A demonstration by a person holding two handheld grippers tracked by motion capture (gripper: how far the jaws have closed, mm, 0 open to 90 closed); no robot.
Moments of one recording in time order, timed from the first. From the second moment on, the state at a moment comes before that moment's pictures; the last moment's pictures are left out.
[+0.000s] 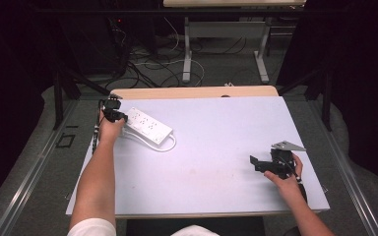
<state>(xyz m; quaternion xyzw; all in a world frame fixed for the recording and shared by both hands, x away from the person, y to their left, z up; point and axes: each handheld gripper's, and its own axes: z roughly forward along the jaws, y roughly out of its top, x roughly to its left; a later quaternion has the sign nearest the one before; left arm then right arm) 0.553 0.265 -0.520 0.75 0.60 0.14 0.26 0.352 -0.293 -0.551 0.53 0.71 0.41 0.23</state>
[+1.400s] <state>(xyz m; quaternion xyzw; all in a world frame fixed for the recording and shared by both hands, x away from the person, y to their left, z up) 0.551 0.261 -0.511 0.73 0.62 0.14 0.24 0.353 -0.293 -0.550 0.53 0.71 0.42 0.22</state>
